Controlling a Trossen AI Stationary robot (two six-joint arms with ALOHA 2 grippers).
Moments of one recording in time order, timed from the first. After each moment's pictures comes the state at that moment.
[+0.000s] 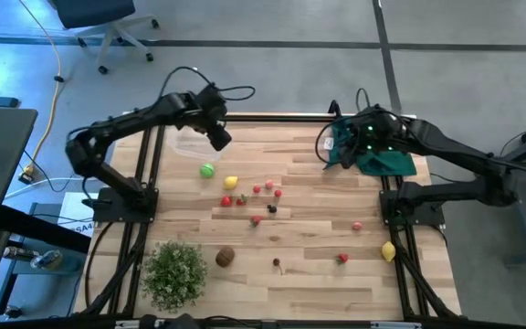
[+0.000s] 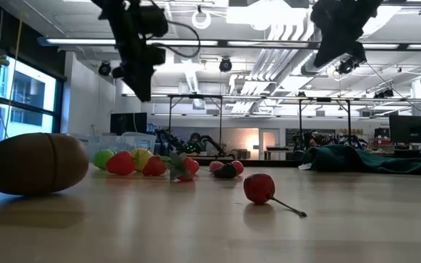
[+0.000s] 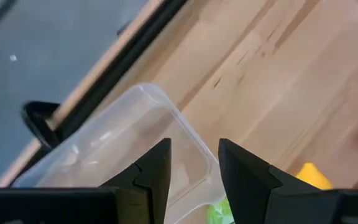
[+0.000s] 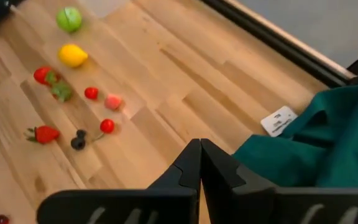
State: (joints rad) left arm 0.73 1.53 1.29 -0.92 -0.15 -0.05; right arm -0.45 1.00 1.06 -0.92 0.04 0.33
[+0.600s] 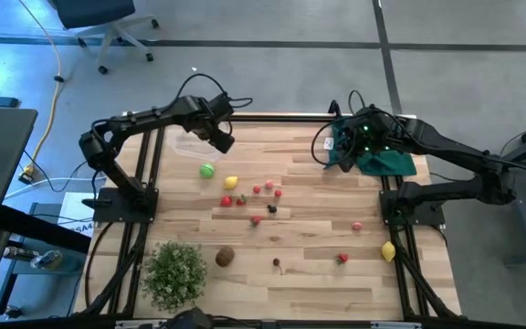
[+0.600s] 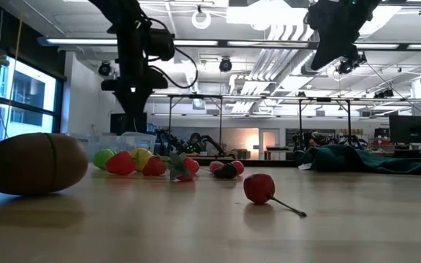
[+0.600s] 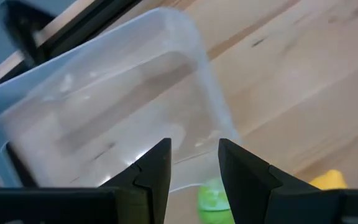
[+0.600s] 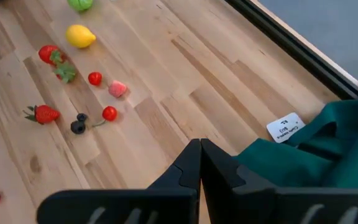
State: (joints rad) left arm 0.73 1.63 1.29 -1.04 -0.22 -0.35; right arm -0.44 1.03 1.06 -0.91 0.00 0.23
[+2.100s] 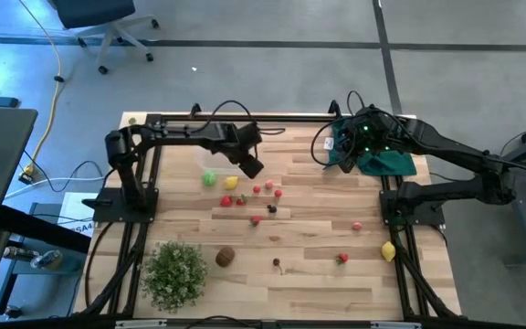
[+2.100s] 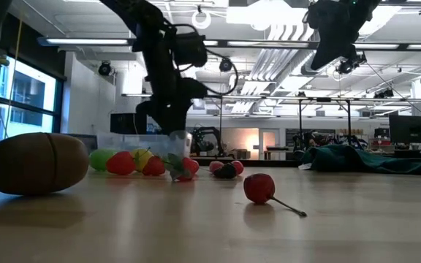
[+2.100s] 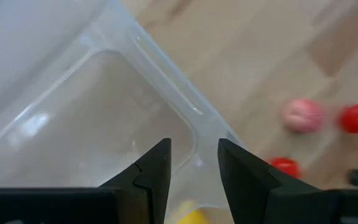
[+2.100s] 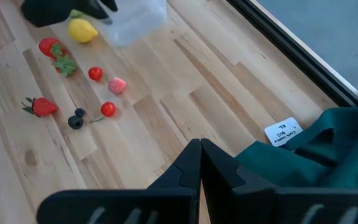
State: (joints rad) left arm 0.46 1.82 1.29 -0.70 -0.05 -0.43; right arm -0.44 1.03 1.06 -0.91 0.00 0.18
